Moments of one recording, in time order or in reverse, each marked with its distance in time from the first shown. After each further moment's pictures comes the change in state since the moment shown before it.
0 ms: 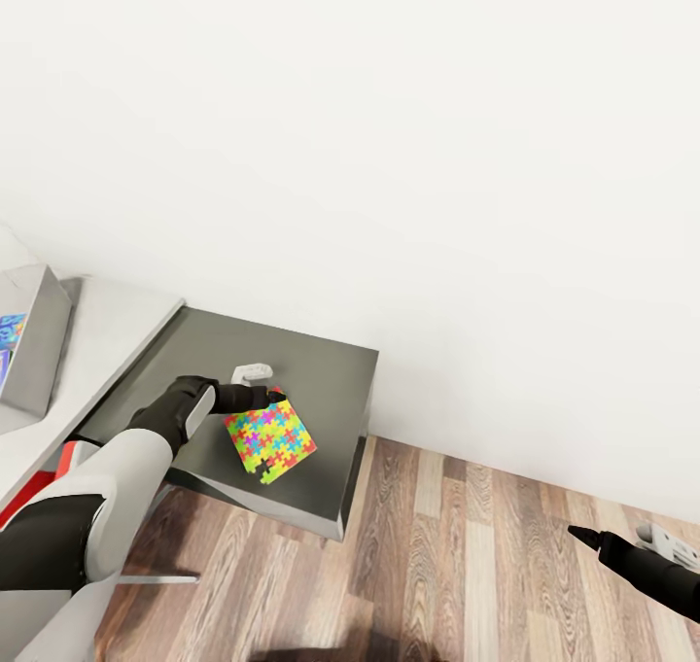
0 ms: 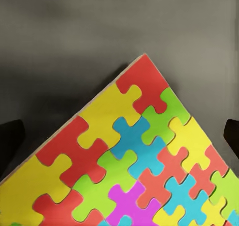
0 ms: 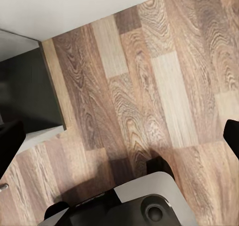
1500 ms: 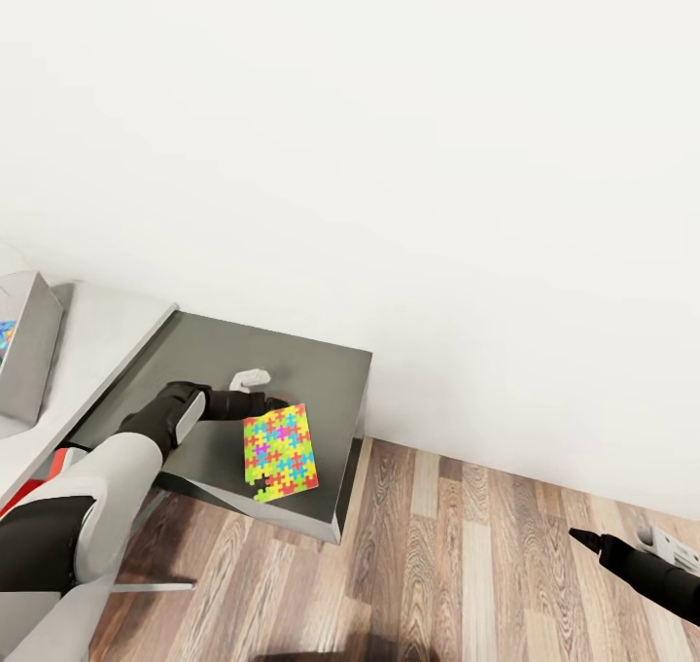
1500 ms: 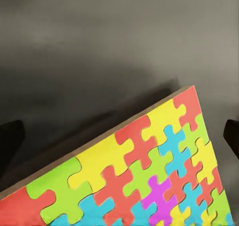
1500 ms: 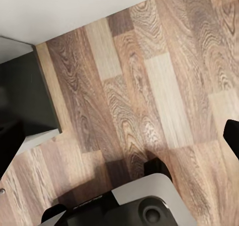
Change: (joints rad) left arm 0.006 0.034 -0.002 0.031 -0.009 0.011 -0.195; right arm 0.000 0.001 0.002 0.018 0.011 -0.017 0.000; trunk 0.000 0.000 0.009
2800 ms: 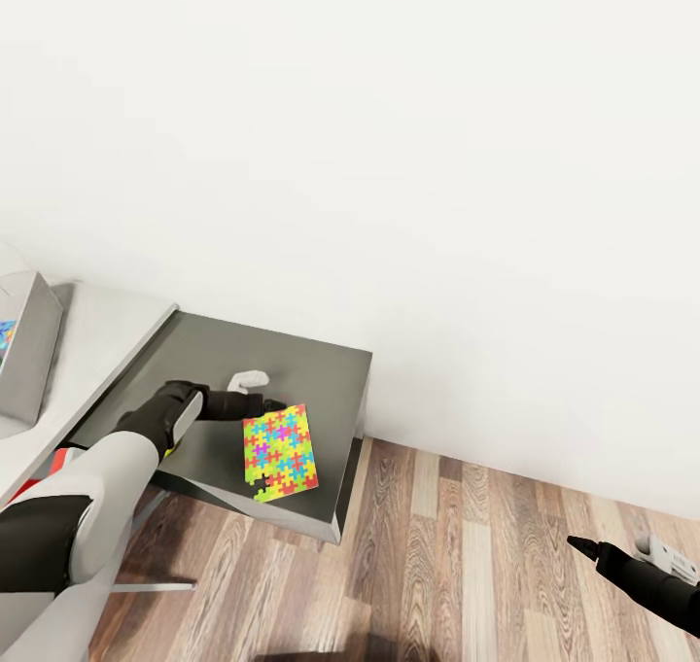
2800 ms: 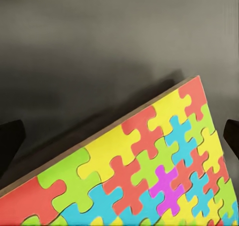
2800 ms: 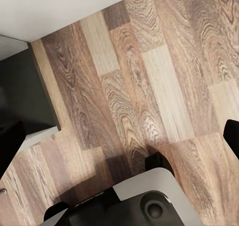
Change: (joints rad) left arm -0.005 0.016 -0.048 0.004 0.005 0.003 -0.022; right arm -0.001 0.019 -0.001 0.044 0.003 -0.022 0.001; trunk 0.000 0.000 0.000
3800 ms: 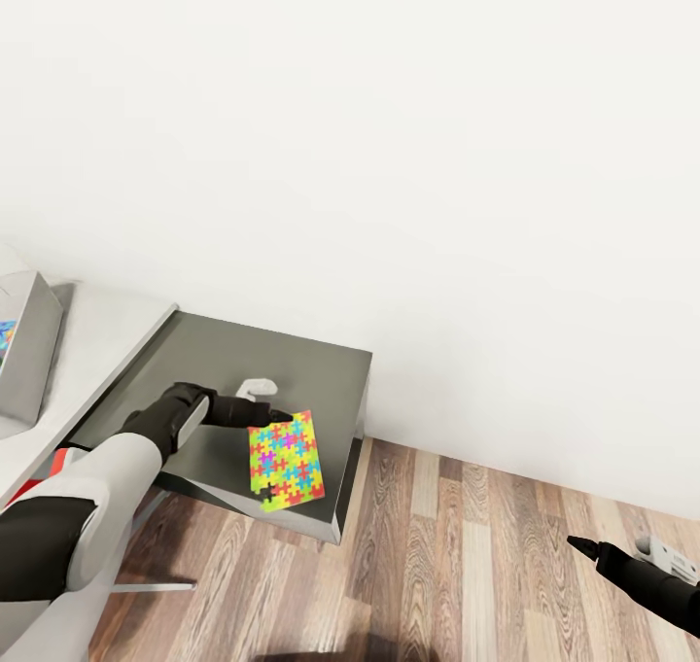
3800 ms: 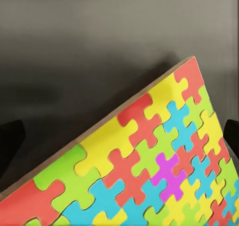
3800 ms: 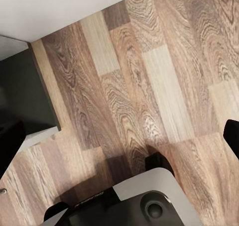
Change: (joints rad) left arm 0.005 -0.001 -0.124 0.001 0.005 0.003 -0.081; right arm 0.000 0.000 0.000 0.000 0.000 0.000 0.000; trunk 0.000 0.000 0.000
